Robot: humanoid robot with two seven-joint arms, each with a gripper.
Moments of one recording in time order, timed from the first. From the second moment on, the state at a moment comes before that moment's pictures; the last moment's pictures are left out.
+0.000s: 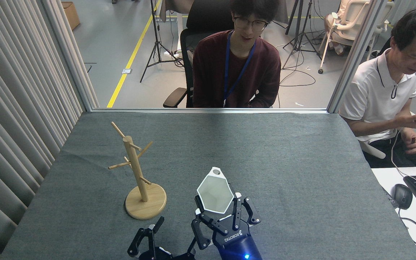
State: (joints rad) left arm 0.22 0.01 -0.27 -1.70 -1.72 -0.21 0.28; right arm 0.07 0.21 0.35 -1.62 1.69 -0.11 -0.31
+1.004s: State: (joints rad) left arm 0.21 0.01 -0.26 -1.70 -1.72 -0.20 0.28; right arm 0.17 0.20 0.56 -1.68 1.72 -0.05 -0.26
